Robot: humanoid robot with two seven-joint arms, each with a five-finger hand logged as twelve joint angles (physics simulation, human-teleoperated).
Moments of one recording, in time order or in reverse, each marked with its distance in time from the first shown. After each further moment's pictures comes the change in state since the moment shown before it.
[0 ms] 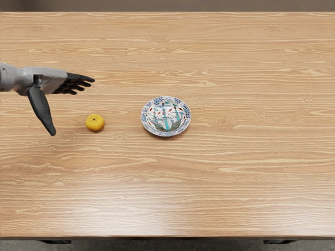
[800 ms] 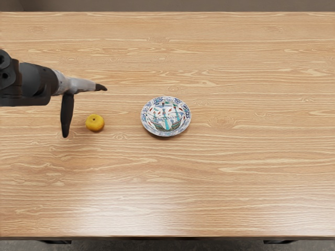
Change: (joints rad) left arm -0.047 -0.235 0.013 -0.222 0.441 0.227 0.470; right arm 0.022 0.000 0.007 -0.001 -0.002 -0.001 0.001
